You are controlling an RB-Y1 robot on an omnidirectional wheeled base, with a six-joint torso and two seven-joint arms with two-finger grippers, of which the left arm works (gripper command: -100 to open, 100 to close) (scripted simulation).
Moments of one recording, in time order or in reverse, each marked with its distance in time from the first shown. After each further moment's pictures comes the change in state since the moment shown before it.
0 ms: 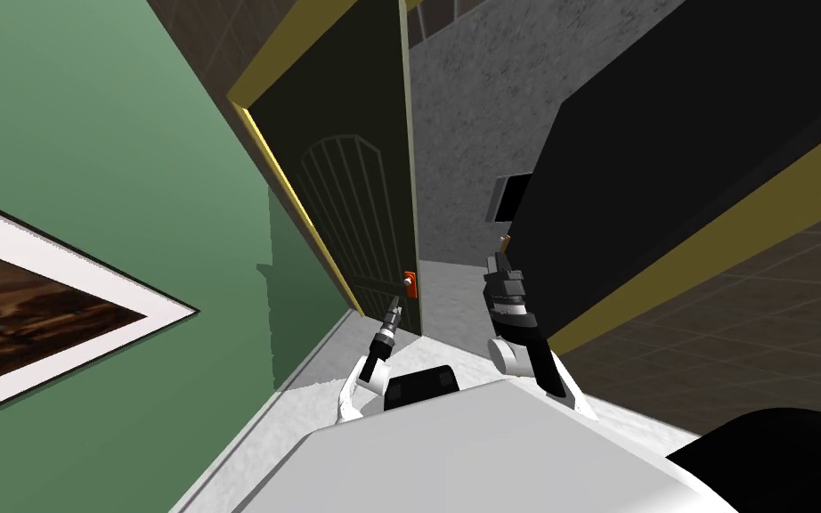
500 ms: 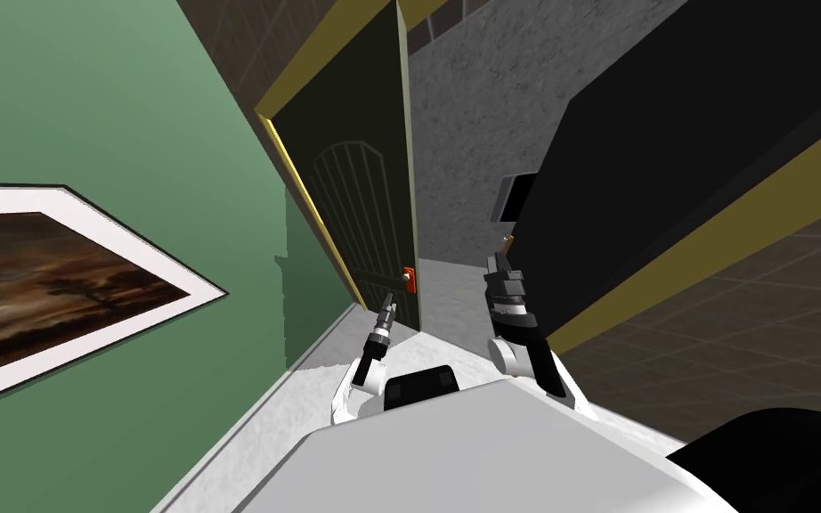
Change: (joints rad) arm 0.053 -0.009 0.054 -0.101 0.000 -0.010 -0.020
